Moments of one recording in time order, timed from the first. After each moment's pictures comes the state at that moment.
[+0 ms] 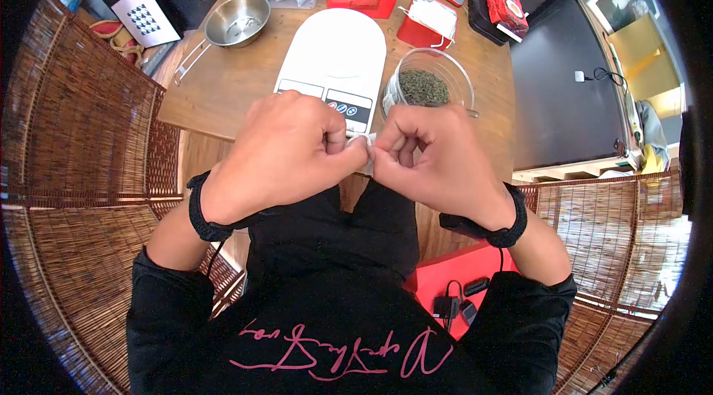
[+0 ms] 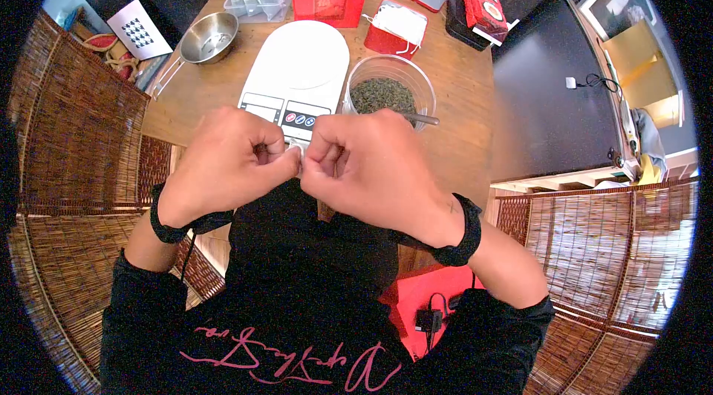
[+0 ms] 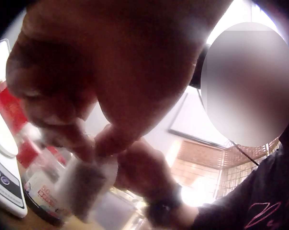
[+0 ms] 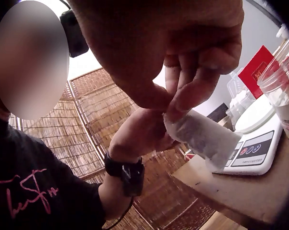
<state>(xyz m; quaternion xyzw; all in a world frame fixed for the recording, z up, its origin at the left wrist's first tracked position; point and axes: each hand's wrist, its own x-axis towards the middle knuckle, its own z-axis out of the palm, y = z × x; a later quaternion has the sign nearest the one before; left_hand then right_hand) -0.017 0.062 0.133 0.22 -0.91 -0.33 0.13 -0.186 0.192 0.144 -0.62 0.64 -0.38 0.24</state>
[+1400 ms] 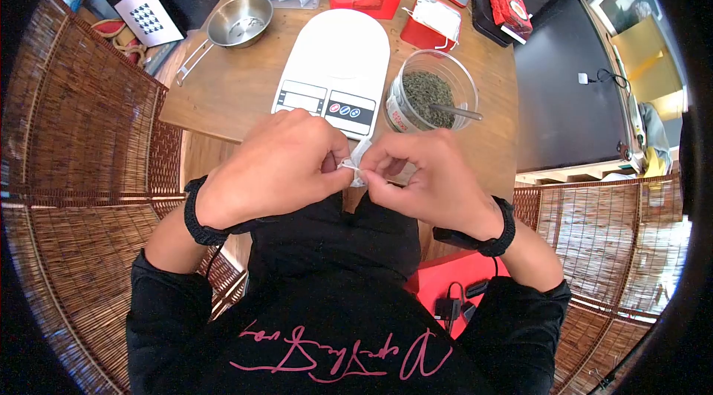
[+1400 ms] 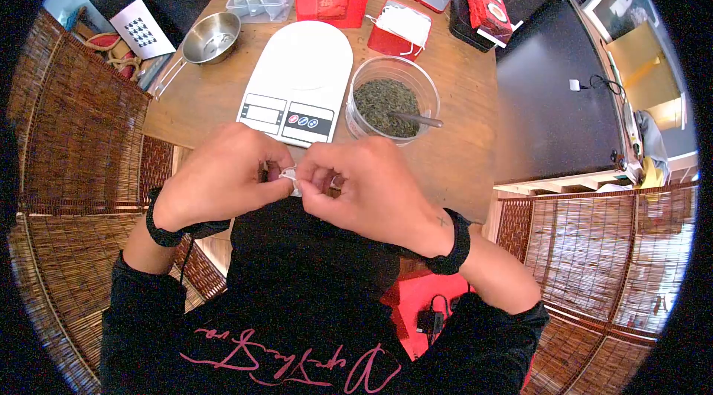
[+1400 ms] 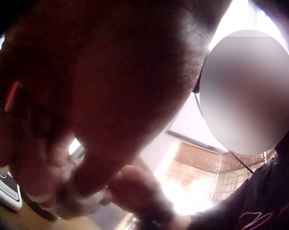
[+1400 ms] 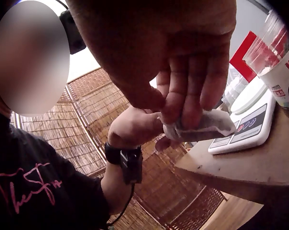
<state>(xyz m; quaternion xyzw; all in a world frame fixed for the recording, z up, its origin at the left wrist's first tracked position) -0.006 0.055 0.124 0.13 -0.93 -0.34 0.07 -0.183 0.198 0.122 -0.64 0.60 -0.39 0.29</state>
